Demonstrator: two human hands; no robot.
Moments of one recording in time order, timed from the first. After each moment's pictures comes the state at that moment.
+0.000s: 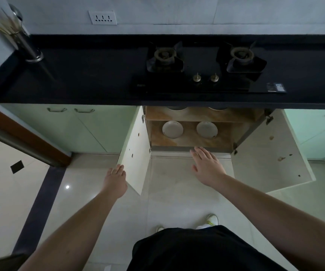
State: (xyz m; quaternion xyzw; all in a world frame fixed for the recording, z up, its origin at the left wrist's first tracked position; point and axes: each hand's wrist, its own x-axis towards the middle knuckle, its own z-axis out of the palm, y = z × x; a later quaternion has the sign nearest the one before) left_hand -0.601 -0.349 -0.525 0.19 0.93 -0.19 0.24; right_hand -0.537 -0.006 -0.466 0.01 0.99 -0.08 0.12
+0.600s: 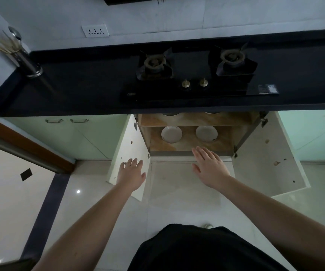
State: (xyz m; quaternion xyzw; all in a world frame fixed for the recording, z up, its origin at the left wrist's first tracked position) left_hand -0.616 -0.226 -0.487 0.17 0.96 -0.10 0.20; right_hand -0.538 0.068 -0.456 -0.01 0.99 -0.09 0.09
